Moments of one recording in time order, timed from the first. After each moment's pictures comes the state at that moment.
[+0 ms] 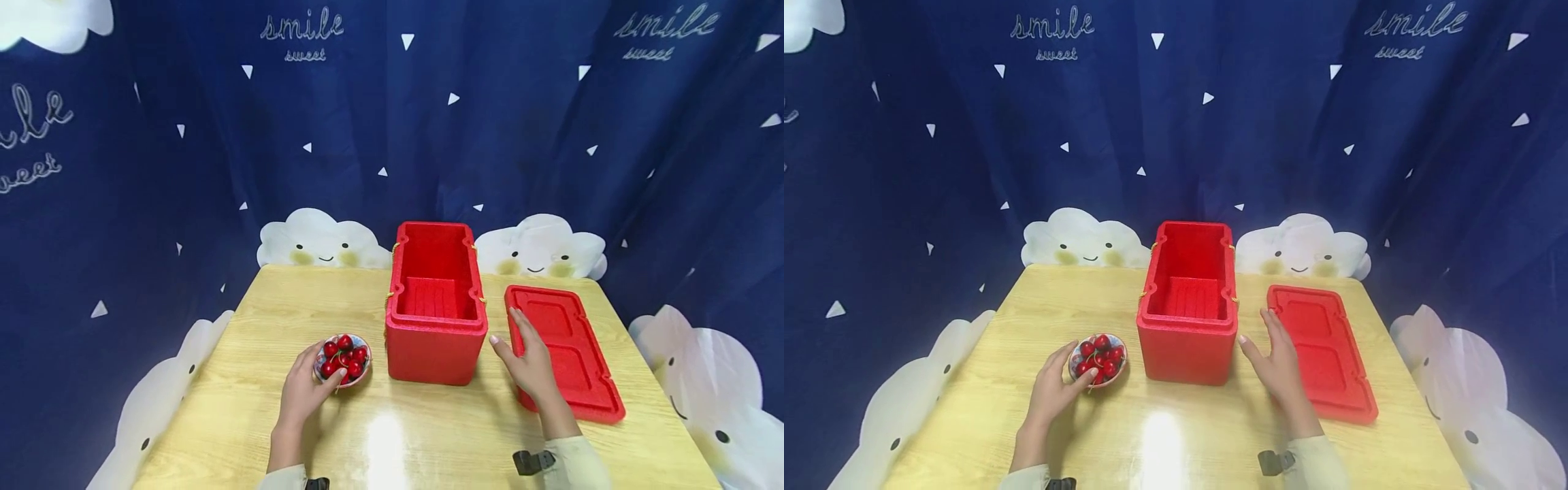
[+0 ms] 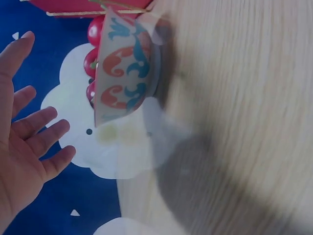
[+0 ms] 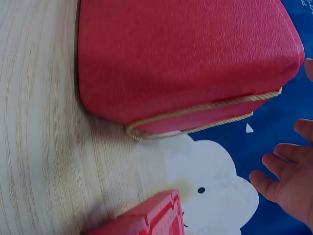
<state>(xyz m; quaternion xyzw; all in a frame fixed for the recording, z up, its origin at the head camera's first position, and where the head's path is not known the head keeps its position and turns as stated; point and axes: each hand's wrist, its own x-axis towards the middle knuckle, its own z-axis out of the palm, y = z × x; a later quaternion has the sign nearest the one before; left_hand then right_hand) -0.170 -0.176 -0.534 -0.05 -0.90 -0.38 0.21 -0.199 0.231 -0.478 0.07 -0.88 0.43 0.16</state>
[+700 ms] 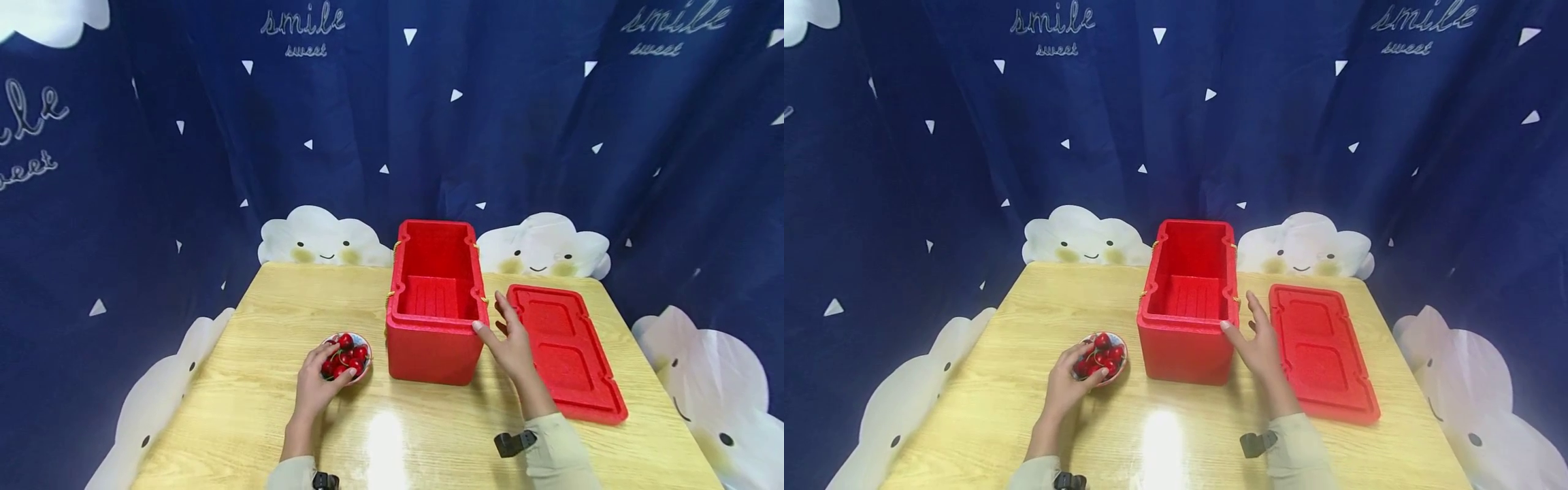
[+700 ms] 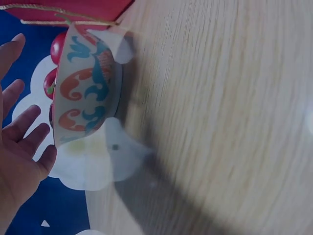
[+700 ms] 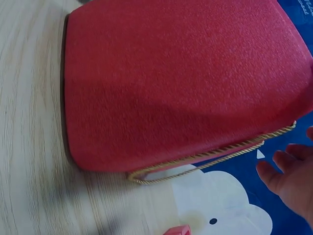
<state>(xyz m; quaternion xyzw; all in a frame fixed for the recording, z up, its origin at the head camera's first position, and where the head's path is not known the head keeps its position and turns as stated) -0.185 -0.158 -0.555 -0.05 -0.85 -0.48 0.21 -0.212 0.194 -0.448 0.09 -0.80 0.58 0.13</state>
